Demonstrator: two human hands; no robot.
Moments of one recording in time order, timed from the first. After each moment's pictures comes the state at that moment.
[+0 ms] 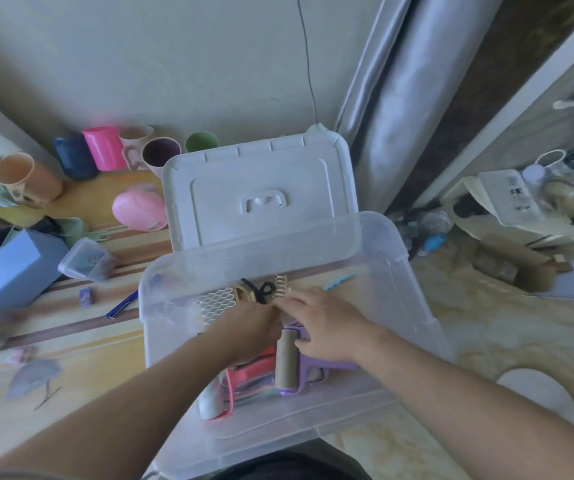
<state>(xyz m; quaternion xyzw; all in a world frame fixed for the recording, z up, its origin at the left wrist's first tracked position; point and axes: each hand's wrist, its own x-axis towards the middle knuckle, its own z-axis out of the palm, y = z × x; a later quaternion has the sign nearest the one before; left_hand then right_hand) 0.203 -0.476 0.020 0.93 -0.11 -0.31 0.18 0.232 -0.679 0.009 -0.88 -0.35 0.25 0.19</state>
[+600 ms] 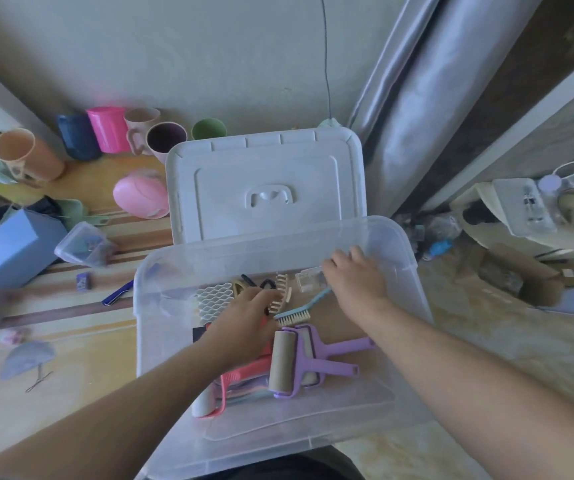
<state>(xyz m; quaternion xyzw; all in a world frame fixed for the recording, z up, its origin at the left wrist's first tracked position) 0.194 -0.476 0.009 0.92 0.00 -0.25 0.30 0.301 -0.704 -0.023 -0.95 -0.25 0.15 -0.06</state>
